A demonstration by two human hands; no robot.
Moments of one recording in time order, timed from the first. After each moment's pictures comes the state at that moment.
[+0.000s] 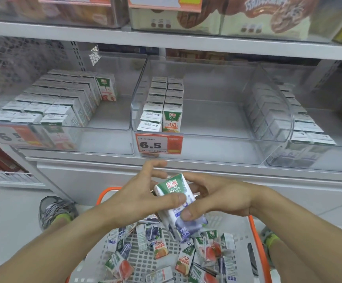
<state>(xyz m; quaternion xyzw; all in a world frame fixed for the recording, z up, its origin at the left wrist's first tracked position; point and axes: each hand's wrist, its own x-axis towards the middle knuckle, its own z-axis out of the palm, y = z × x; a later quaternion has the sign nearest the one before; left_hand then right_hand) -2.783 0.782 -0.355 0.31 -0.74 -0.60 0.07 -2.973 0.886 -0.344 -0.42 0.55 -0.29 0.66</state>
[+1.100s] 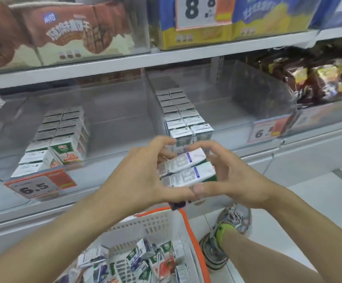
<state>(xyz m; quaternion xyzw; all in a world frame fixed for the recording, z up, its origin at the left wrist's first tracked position) -2.971 0.890 -0.291 0.10 -0.94 -0.29 0.12 -3.114 1.057 -0.331 -0.40 0.58 -0.59 0.40</state>
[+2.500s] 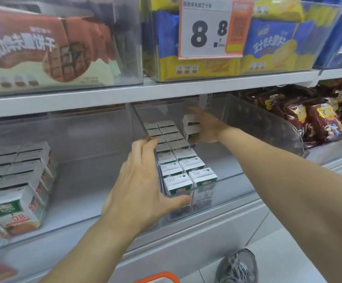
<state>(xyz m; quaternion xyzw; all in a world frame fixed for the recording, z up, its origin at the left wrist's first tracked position) -3.068 0.829 -0.330 0.12 -0.94 -0.23 0.24 -3.372 0.894 -0.327 -0.40 0.88 -0.25 0.06</state>
